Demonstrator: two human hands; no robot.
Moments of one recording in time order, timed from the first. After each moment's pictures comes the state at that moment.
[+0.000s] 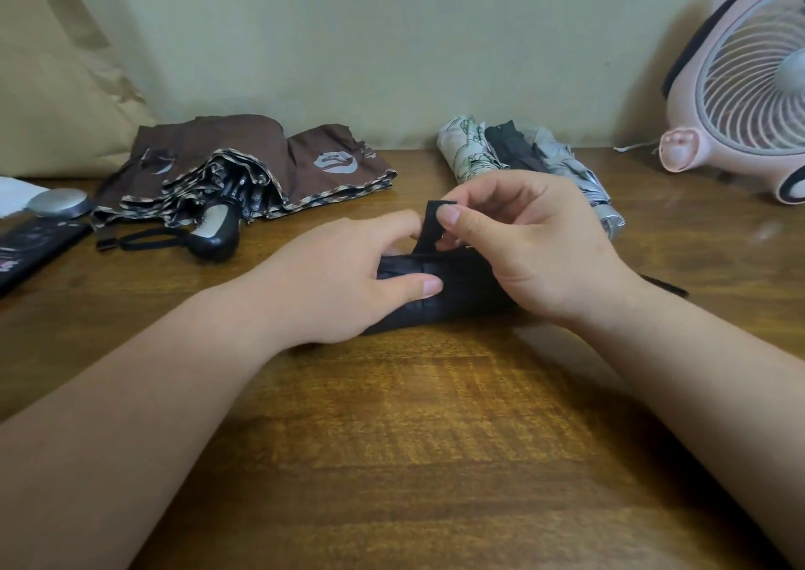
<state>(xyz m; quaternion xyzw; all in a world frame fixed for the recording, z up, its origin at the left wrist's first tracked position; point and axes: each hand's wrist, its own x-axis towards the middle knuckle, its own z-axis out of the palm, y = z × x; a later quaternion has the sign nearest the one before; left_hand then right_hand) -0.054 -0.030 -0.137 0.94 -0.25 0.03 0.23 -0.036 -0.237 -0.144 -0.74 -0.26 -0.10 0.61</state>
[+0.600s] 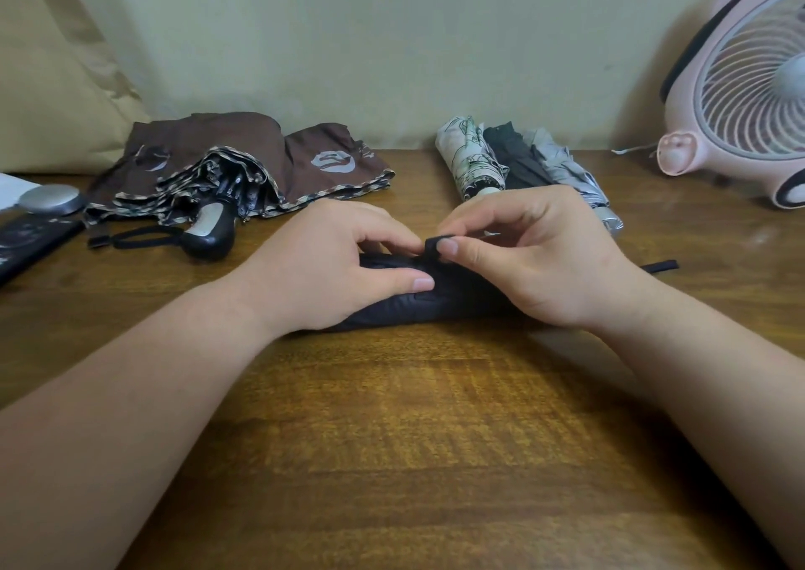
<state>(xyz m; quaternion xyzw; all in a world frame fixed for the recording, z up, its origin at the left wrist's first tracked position) -0.041 -0.023 -0.145 0.89 -0.29 0.11 0.33 -0.026 -0.254 -0.150 -0.79 -0.34 -0.10 0.49</state>
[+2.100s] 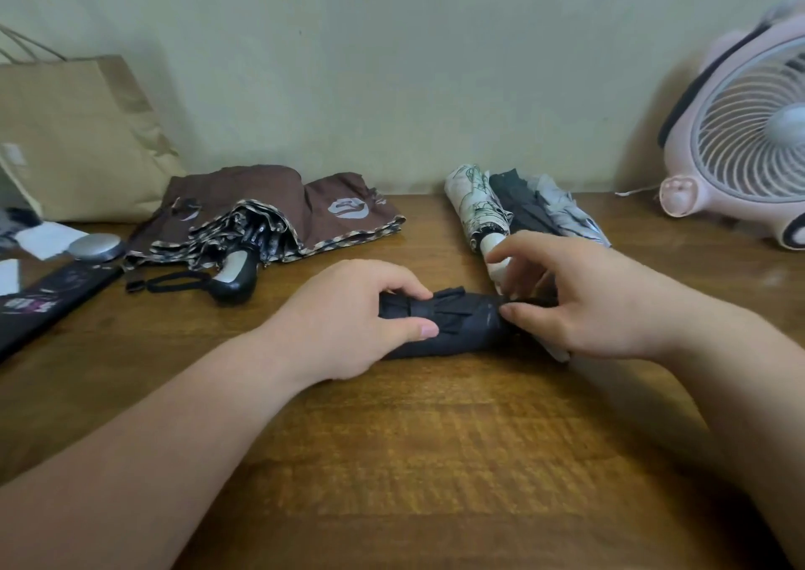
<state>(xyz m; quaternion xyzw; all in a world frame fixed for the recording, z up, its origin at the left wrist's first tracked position) -0.046 -0.032 -0.139 0.96 -0.15 0.05 0.24 -0.021 -0.295 -0.123 -0.94 -0.28 -0.06 0.19</state>
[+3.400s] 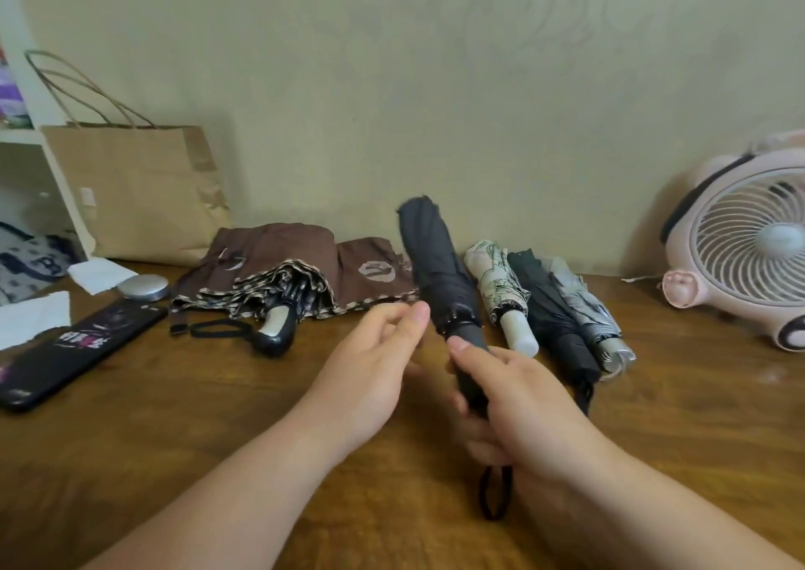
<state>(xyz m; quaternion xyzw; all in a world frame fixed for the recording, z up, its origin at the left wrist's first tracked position) -0.070 -0.029 -0.137 0.78 -0.01 0.04 0.62 -0.076 -0.191 -0.125 -0.68 -0.02 0.16 0.72</state>
